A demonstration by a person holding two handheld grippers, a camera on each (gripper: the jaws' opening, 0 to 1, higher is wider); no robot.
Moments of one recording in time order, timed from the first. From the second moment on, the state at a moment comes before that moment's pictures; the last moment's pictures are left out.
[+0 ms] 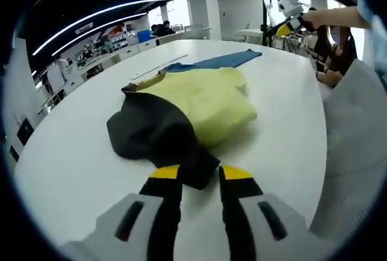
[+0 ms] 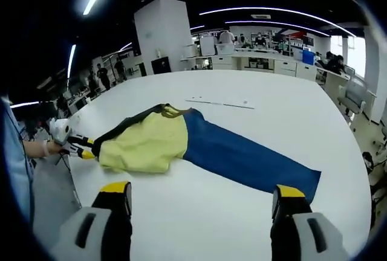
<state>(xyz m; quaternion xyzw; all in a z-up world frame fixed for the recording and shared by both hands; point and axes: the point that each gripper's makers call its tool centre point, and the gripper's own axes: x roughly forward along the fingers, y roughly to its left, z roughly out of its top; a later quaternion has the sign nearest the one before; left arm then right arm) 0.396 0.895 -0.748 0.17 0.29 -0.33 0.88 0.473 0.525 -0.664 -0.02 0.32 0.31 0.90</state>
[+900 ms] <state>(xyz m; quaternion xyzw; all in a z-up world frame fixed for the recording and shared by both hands) 0.391 0.894 -0.754 -0.15 0.34 -0.23 0.90 0.473 0.529 -0.668 -0.02 0.32 0.32 0.89</state>
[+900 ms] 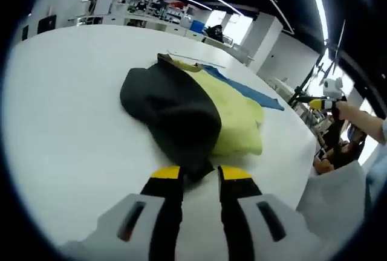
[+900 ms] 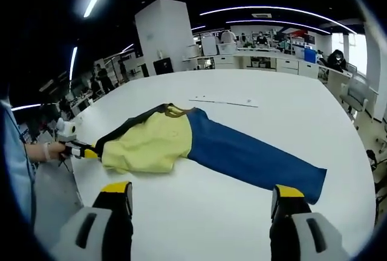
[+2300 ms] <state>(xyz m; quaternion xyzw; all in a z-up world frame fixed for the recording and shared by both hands) 0.432 1.028 -0.694 -0.06 0.39 -0.24 0.89 0.460 0.539 -0.659 -0.03 0.32 0.33 0.89</state>
